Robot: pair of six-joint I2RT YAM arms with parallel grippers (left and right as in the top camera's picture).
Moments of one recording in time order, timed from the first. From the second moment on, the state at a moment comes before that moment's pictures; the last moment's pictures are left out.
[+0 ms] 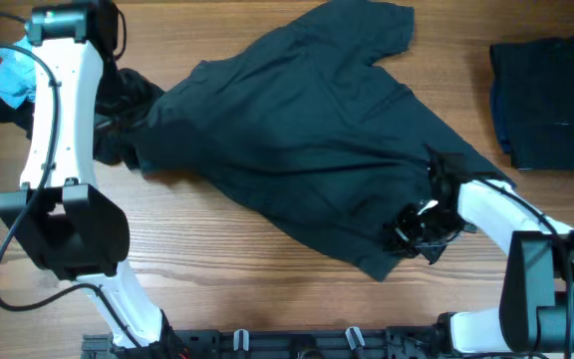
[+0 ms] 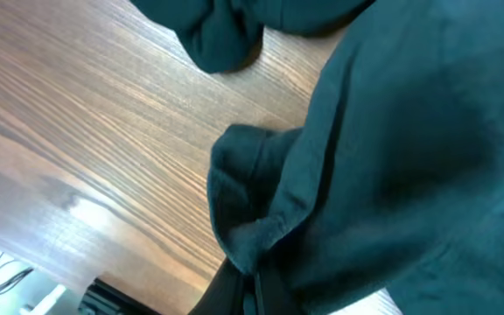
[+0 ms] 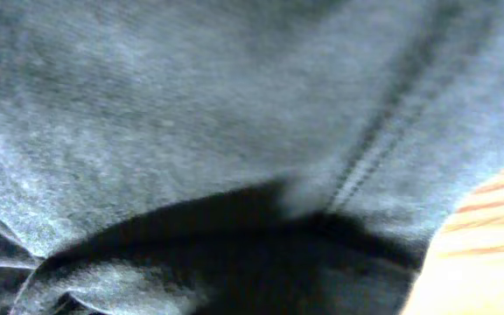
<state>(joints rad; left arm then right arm) 0.07 2.01 1.98 -1.59 -0.18 -0.47 -0.02 1.62 0.69 -0.86 -0.43 0.73</state>
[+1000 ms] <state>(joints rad) 0.07 1.99 1.31 -1.24 -0.02 -0.47 -0.26 1.62 1.14 -1.02 -0.06 0.46</state>
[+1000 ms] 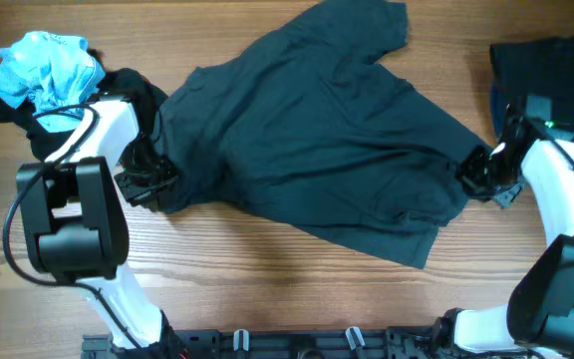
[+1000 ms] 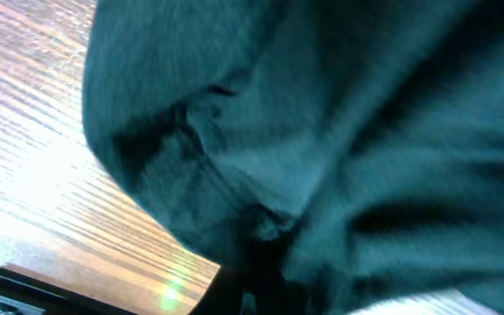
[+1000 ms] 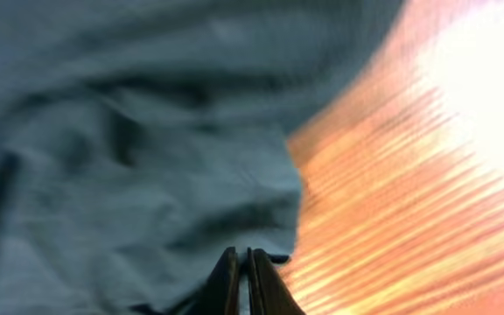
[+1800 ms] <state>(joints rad) 0.07 1.45 1.38 -0.99 0.09 -0.39 -0.19 1.94 1.31 -0.83 -0.13 0.25</state>
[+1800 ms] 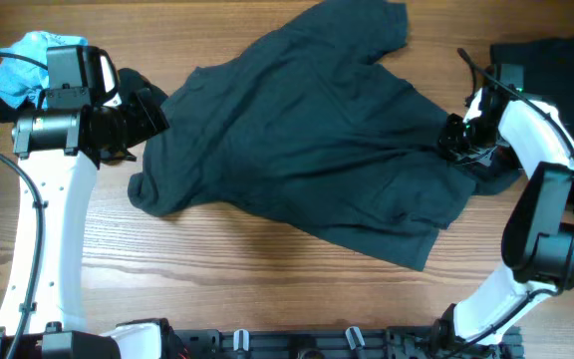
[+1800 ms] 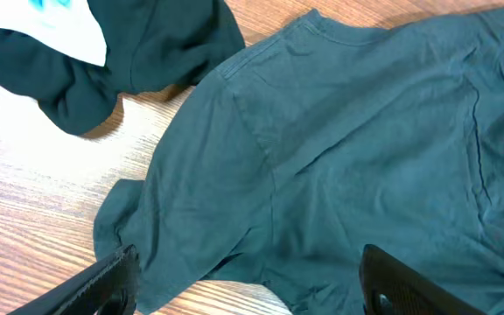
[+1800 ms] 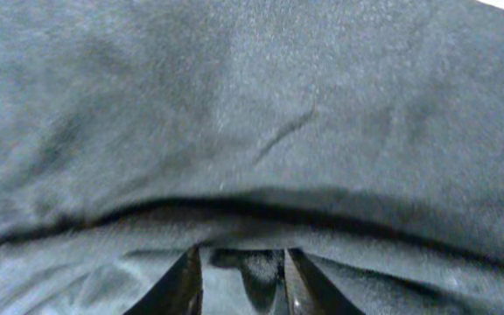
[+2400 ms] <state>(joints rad) 0.07 1.45 1.38 -0.90 0.08 -0.38 -0.16 2.12 1.36 -0.32 -0.11 0.26</state>
